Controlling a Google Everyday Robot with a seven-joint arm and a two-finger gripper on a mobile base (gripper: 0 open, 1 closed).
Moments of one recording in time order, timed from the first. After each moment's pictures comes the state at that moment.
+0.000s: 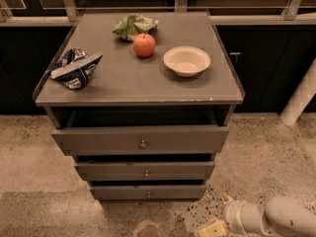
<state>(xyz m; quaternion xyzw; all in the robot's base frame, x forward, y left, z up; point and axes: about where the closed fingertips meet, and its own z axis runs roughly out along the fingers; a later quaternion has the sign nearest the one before) 0.395 -0.196 0.449 -0.34 0.86 0.24 0.30</state>
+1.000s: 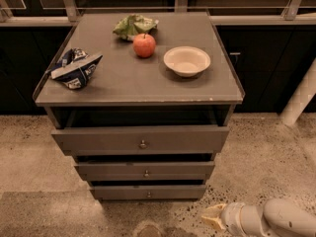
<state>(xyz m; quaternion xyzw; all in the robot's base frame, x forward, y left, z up) 0.391 -0.191 0.438 -0.34 0.86 0.25 0.29</state>
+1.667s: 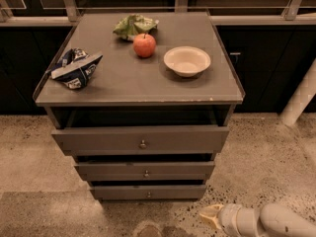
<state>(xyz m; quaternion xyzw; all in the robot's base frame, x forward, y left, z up) 0.399 -0.187 0.423 -0.33 0.86 0.25 0.32</state>
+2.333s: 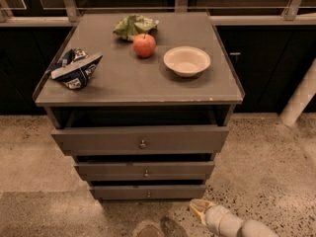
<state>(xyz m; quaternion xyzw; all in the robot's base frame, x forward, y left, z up) 0.452 -0.170 0.359 -0.26 0.83 0.19 0.45</state>
